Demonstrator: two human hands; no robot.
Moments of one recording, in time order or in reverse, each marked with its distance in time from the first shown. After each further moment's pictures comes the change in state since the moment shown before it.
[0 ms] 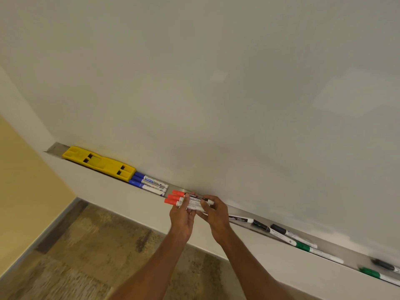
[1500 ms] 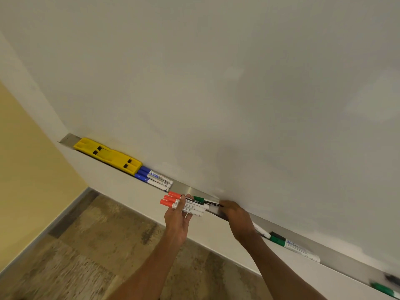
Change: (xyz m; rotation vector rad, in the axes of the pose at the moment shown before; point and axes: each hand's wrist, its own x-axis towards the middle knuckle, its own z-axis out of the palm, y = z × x) left_hand 0.003 0.002 -0.027 -0.050 0.051 0.009; right_hand 0.026 0.001 -0.074 -1.518 -0.252 -0.643
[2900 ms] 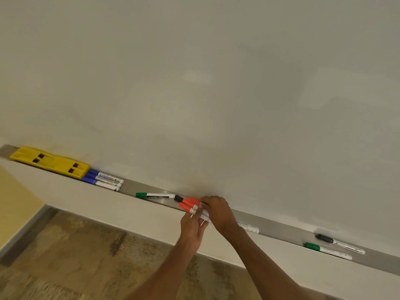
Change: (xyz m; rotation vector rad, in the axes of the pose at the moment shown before) left_hand -0.066 -0.166 0.072 0.195 -0.212 -0.153; right_hand -0.069 0.052 -0.068 0.238 0.027 0.190
